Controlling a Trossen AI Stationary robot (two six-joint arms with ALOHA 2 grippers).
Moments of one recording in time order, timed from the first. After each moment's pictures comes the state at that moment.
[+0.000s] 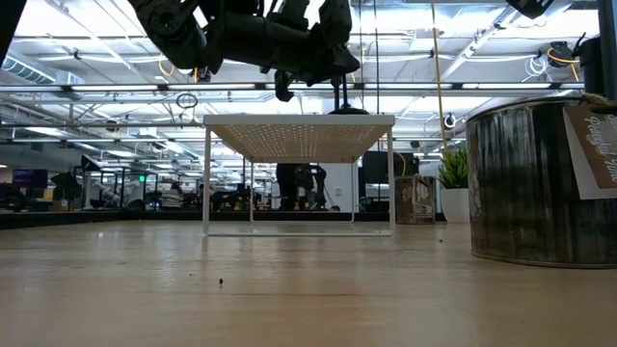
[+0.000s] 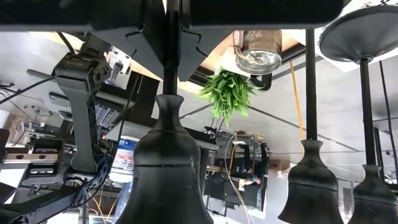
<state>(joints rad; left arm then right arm) 0.01 1.81 0.99 0.89 -0.44 -0.16 0.45 0.78 0.99 -0.80 0.29 0.50</state>
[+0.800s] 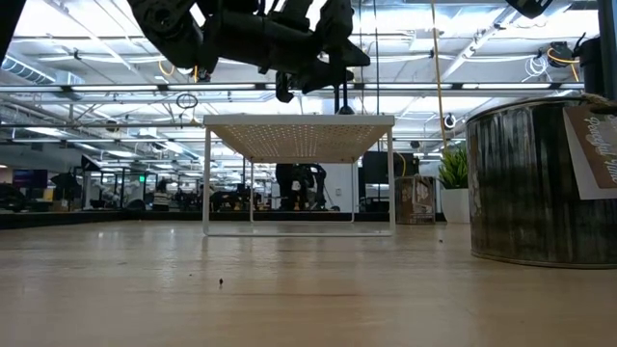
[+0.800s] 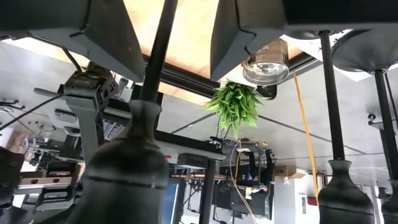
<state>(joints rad) -0.02 1.81 0.99 0.87 -0.44 -0.13 0.45 0.78 0.99 -0.81 0.29 0.48</state>
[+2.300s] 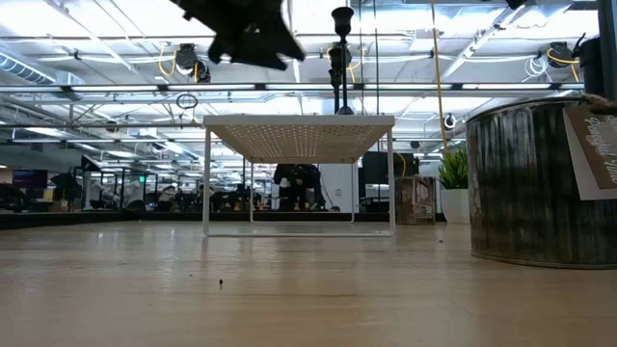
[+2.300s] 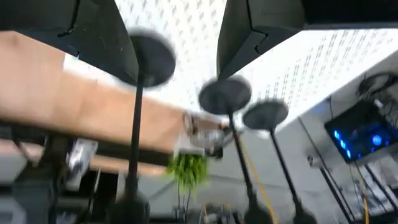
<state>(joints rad) -0.15 1.44 0.99 0.02 -0.68 -0.21 0.44 0.78 0.99 -0.80 0.50 0.20</state>
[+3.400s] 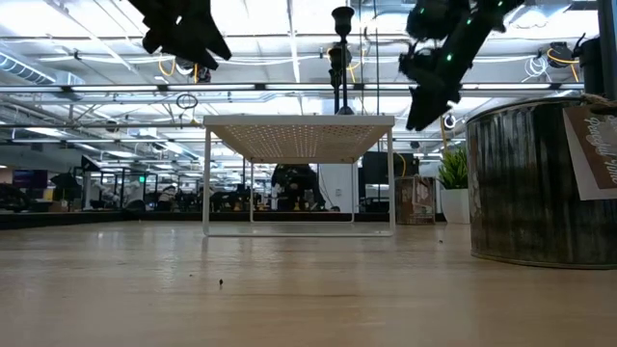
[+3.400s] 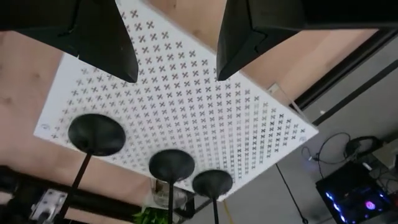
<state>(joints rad) -0.13 1.13 0.99 -0.55 -0.63 -0.45 -0.60 1.27 1.06 -0.68 0.11 -0.05</state>
